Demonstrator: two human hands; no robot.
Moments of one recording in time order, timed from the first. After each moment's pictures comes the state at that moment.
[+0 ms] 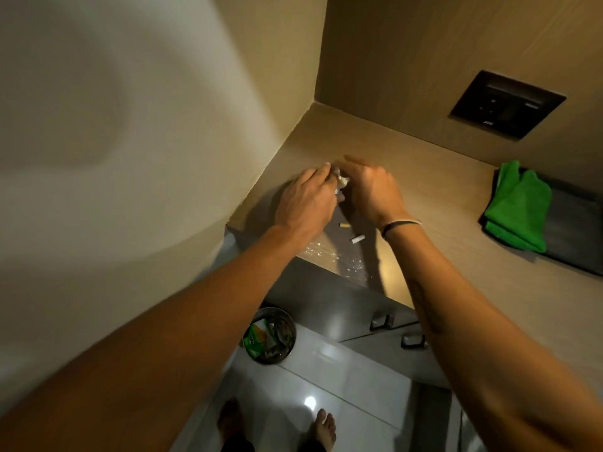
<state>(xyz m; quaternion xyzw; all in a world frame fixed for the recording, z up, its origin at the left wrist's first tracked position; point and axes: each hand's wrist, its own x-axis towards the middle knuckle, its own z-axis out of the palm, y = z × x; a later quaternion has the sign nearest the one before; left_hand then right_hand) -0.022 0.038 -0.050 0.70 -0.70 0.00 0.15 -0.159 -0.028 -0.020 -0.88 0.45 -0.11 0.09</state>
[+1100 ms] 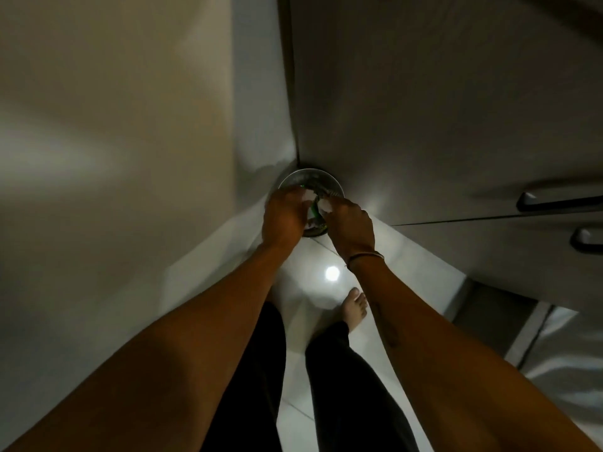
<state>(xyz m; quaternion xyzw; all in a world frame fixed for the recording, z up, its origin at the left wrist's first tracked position) -0.005 0.266 -0.450 0.84 -0.43 -0.31 0.15 -0.137 0.214 -0.451 -0.81 0.51 0.10 0.28</state>
